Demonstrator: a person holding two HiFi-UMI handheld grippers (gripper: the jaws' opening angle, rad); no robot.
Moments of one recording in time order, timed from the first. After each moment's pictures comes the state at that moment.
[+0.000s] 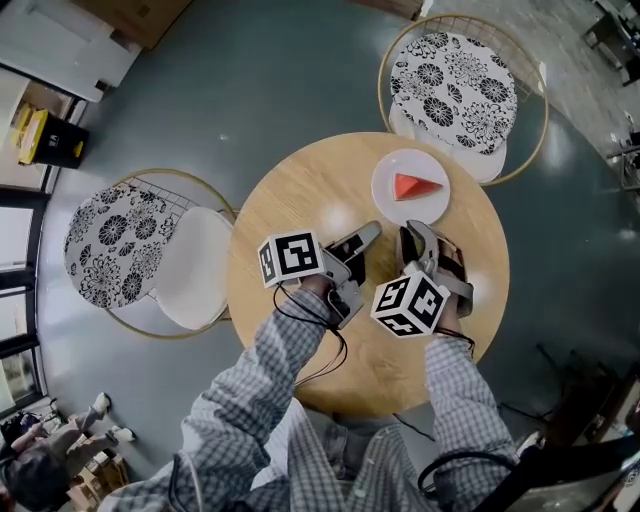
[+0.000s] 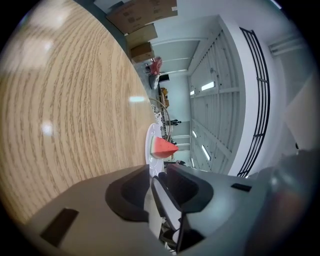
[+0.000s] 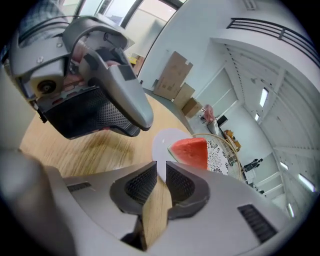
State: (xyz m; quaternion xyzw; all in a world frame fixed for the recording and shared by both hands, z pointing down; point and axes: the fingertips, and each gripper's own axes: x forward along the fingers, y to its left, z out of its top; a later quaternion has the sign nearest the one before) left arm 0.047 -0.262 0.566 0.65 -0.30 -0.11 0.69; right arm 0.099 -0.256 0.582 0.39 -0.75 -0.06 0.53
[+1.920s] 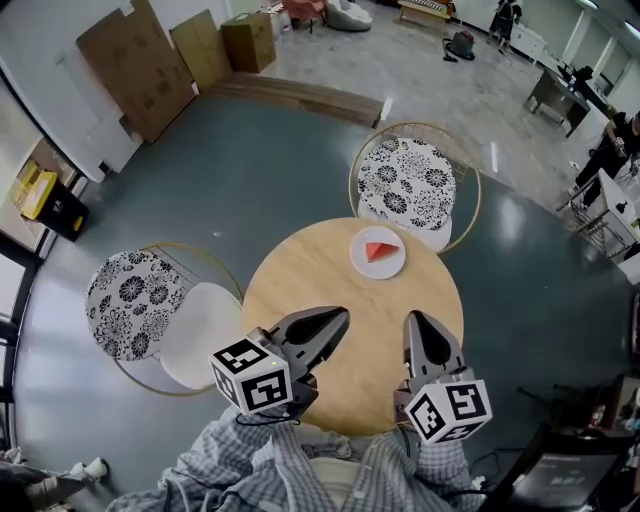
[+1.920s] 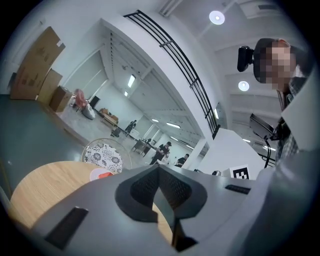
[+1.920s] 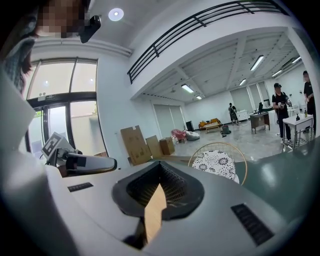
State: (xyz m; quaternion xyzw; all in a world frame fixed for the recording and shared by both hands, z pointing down) left arm 0.005 -0.141 0.307 0.91 -0.27 -0.04 0.33; right arm 0.113 -0.132 0.317 0.57 -0.80 0.19 0.03
